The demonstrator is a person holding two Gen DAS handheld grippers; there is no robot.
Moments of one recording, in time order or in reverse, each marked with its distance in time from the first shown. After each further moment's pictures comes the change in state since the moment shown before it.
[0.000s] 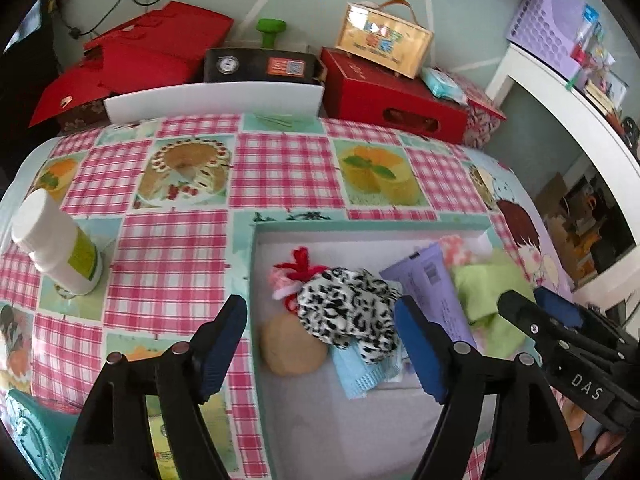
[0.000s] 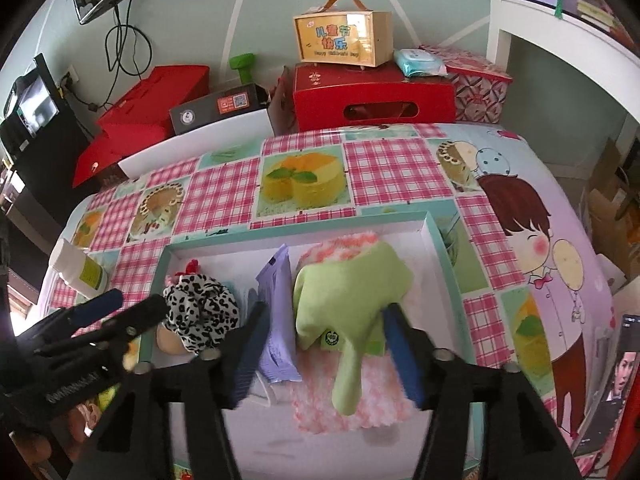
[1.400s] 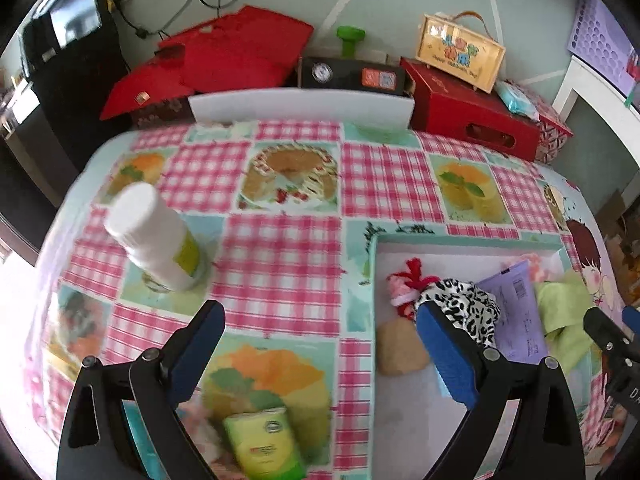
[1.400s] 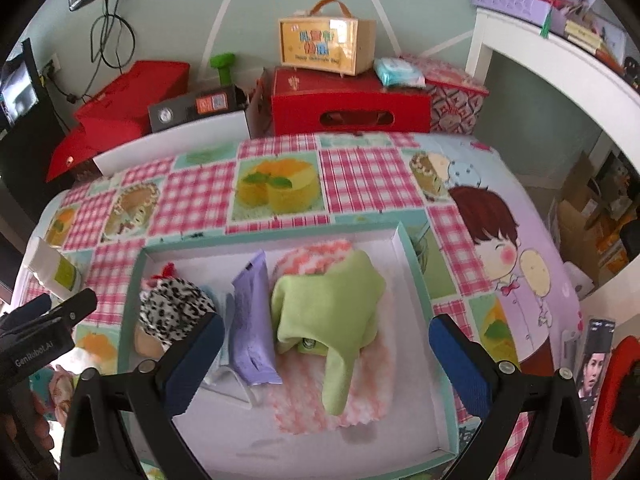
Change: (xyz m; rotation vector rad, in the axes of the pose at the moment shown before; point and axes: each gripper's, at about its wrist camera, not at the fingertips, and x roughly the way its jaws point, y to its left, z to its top) left arm -0.028 0.047 0.003 -0.060 -0.026 0.259; right arm -0.016 0.011 0.004 -0.032 -0.030 -0.133
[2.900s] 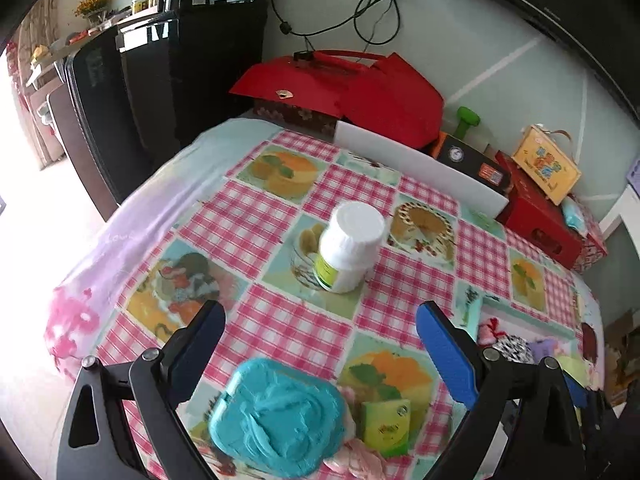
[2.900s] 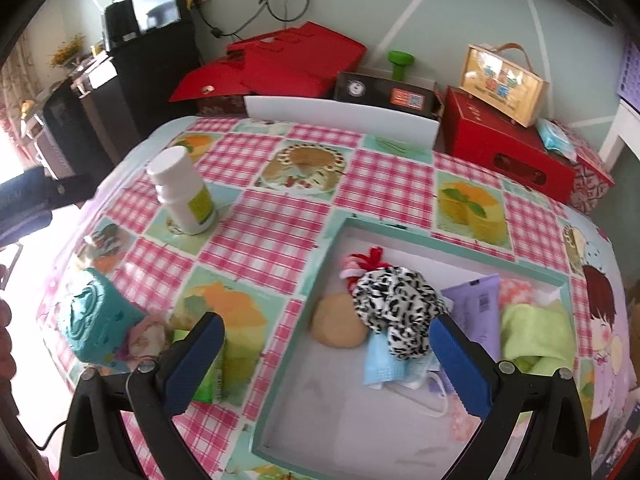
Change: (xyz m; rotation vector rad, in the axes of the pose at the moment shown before) left arm -0.071 0.136 -0.030 -0.358 -0.107 0.073; right arm -0.009 0.155 -0.033 -0.352 -0.009 0.299
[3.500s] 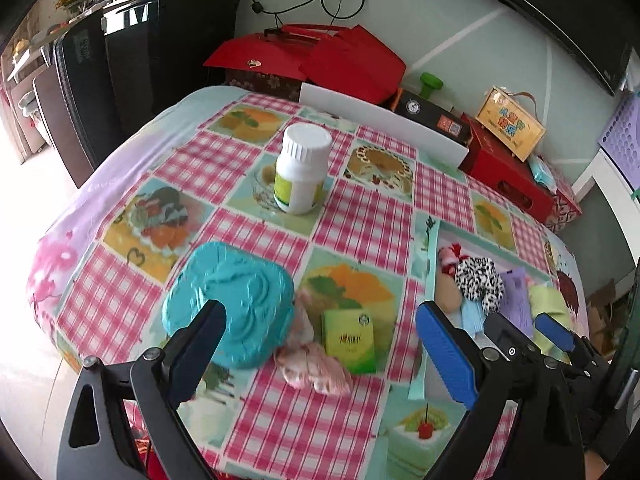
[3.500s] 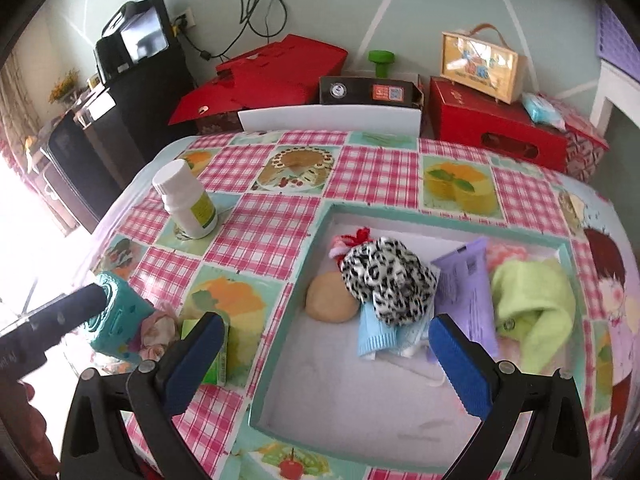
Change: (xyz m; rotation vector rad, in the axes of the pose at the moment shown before) left arm -0.024 -0.022 -0.072 0.040 0.064 -0.067; right arm -0.018 -0.030 -0.031 0.118 -0.030 0.042
